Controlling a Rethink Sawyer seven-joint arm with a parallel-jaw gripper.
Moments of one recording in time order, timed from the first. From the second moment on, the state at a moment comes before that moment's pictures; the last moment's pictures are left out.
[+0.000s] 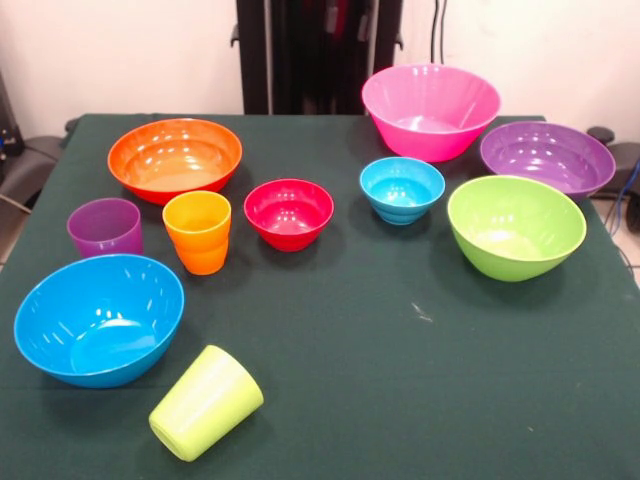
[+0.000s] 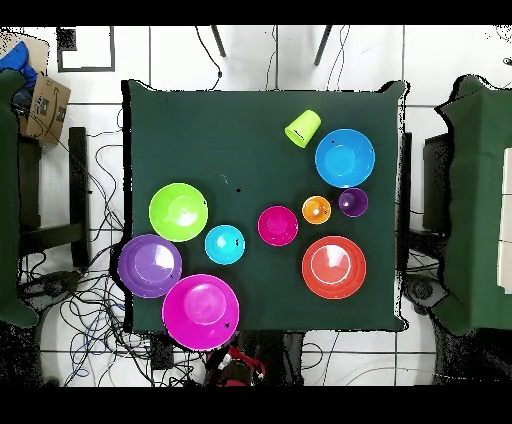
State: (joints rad) arm -0.16 -0.67 -0.31 2.58 -0.33 -0.57 2.23
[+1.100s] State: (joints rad) arm -0.21 -0.90 -0.13 2.59 -0.33 -0.36 2.23
